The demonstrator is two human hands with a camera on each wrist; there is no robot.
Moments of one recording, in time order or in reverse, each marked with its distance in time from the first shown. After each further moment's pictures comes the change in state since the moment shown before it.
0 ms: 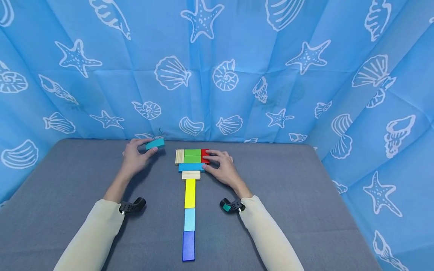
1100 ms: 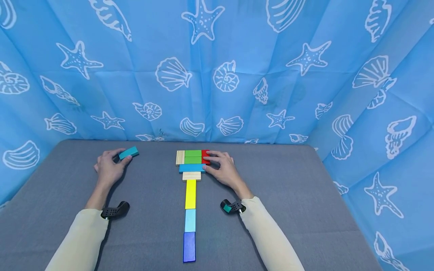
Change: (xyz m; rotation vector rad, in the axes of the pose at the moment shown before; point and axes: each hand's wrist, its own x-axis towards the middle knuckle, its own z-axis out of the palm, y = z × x) left_hand -0.018 -0.069 -0.037 0.124 0.175 -0.173; right_hand 0.000 0.000 0.000 0.000 -0.002 0.000
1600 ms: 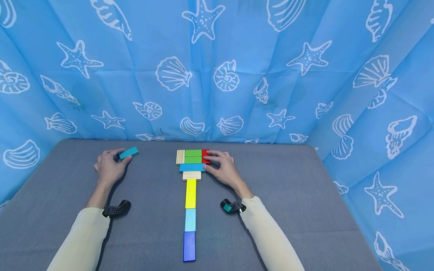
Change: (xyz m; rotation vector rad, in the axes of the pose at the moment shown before) left_hand 0.001 -0.001 0.003 0.040 0.013 -0.012; right_hand 0.000 0.001 0.001 0.004 0.002 -0.005
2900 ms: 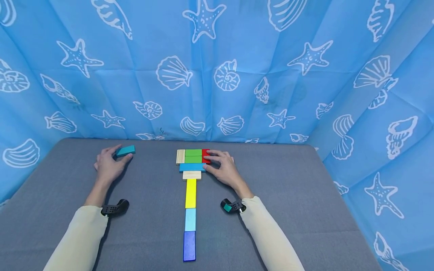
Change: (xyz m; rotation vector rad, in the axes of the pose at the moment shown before) left_hand 0.005 0.000 -0.008 -0.019 -0.072 -0.027; right_hand 0.000 -0.002 -0.002 0.000 -0.003 -0.005
